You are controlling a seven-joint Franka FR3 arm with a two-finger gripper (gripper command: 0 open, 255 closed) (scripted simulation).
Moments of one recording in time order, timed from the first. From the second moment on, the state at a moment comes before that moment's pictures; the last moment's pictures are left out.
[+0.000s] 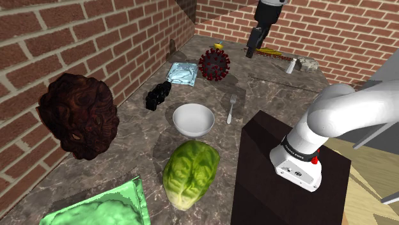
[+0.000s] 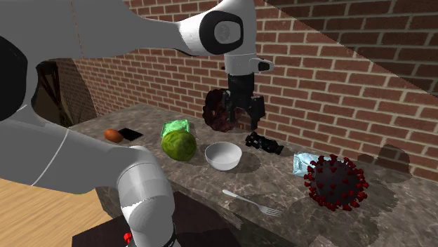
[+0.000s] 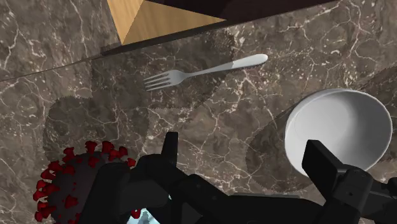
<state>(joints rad) -0.02 -0.81 0.07 -2.45 -0.03 1.69 -0.13</state>
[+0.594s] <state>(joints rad) 0.01 -0.66 0.14 -2.53 0.05 1.88 -0.02</state>
